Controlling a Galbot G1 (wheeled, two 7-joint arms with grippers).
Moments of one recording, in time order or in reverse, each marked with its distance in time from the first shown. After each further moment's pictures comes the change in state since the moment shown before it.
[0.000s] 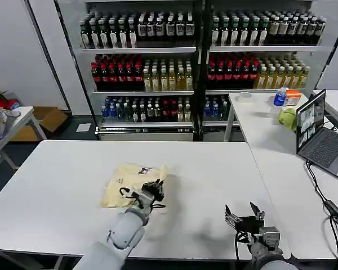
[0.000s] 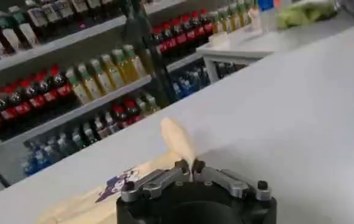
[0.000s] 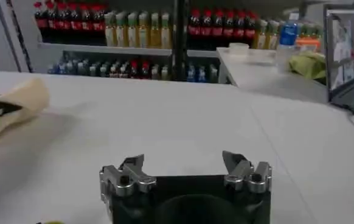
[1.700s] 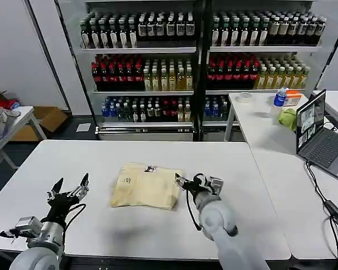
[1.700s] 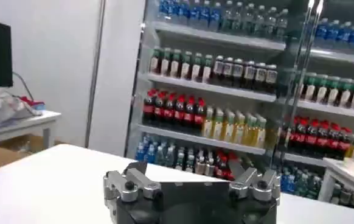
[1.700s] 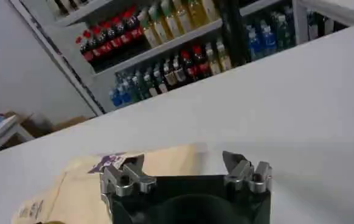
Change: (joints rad) left arm 0.558 0.097 -0.716 -0.380 -0.564 -0.309 -0.080; right arm 0.607 0.289 -0.296 -0.455 0.416 -0.048 0.147
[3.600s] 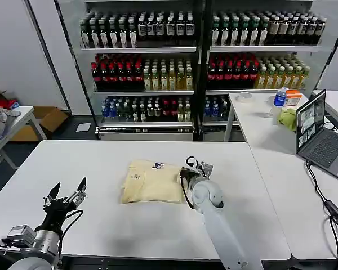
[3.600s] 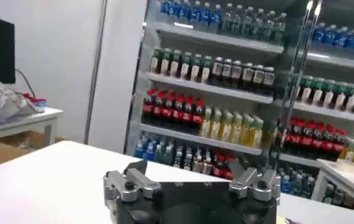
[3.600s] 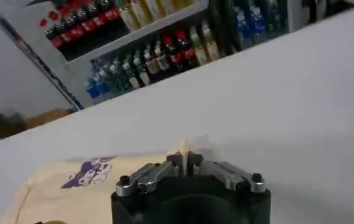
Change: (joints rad) left arm 0.074 -0.035 -0.041 -0.074 -0.004 0.011 0.023; right arm 0.196 0.067 0.000 -0.326 -0.056 0.020 -0.063
